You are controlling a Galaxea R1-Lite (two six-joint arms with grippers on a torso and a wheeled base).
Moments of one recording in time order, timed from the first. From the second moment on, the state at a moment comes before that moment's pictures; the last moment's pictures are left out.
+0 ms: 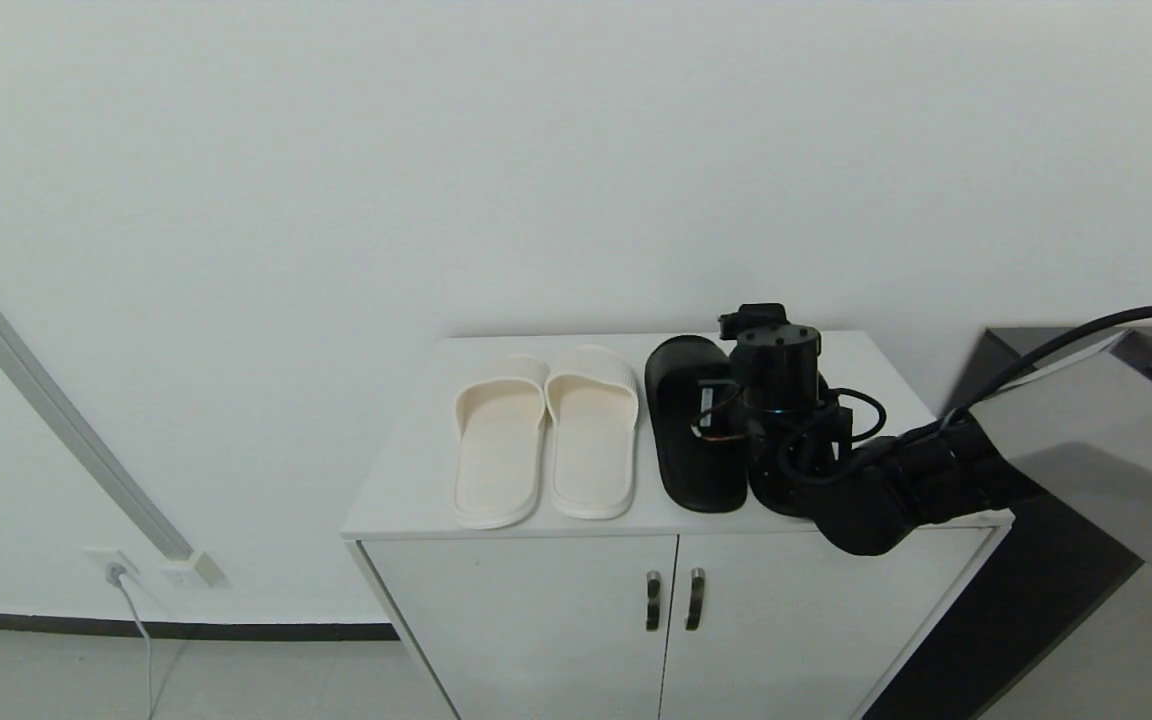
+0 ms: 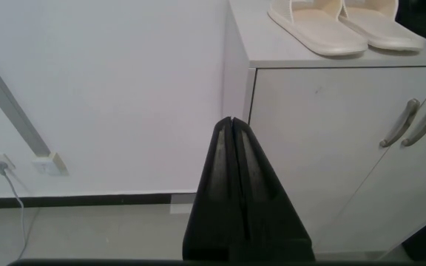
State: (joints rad) left arm -0.01 0.00 0.00 0.00 0.02 0.00; right arm 0.63 2.18 -1.31 -0.72 -0.62 0.12
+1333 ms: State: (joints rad) left arm -0.01 0.00 0.00 0.00 0.02 0.00; right arm 0.74 1.54 -0.79 -0.52 -0.06 0.06
